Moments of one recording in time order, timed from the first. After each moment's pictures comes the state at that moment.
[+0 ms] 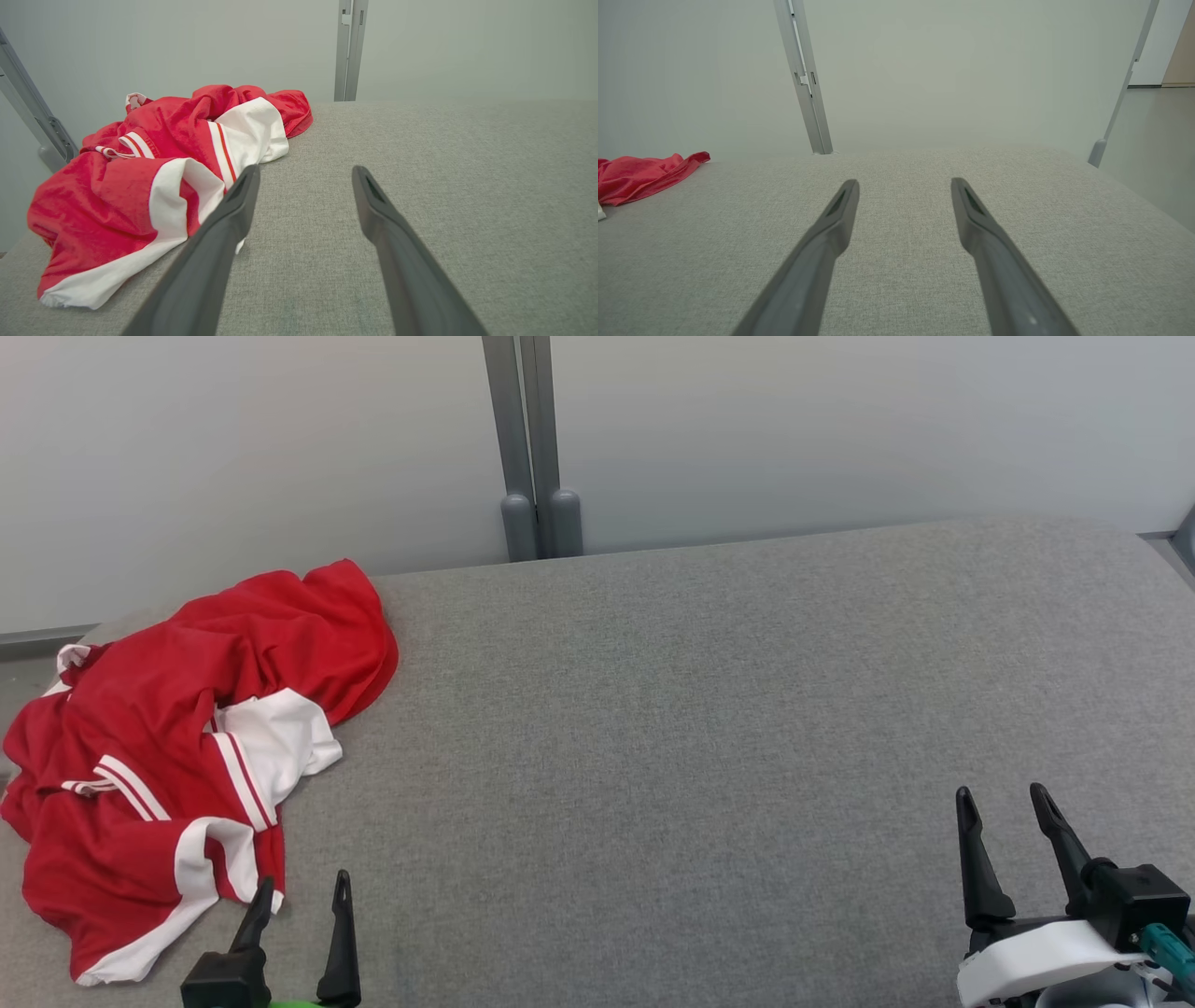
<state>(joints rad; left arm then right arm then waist) 0.08 0.06 0.01 0.29 -0.10 -0.09 -0.26 0.08 -0.09 -0.07 0.13 0.13 0.13 -0.26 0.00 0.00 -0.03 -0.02</state>
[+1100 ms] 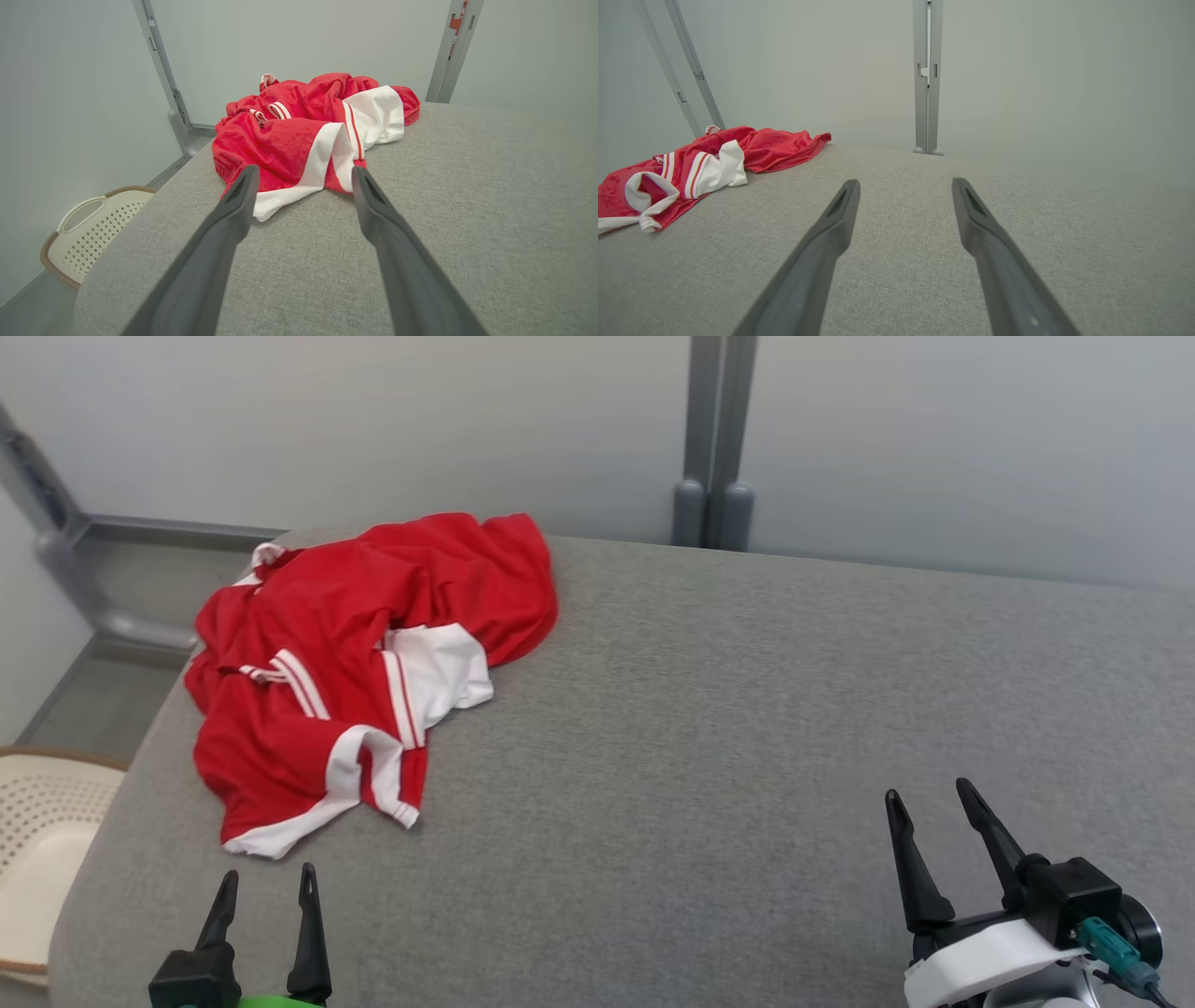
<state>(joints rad) 0.07 0.05 0.07 0.28 -0.07 -0.09 -0.26 0.06 -0.10 0.05 0.12 0.14 0.13 -0.26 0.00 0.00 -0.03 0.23</state>
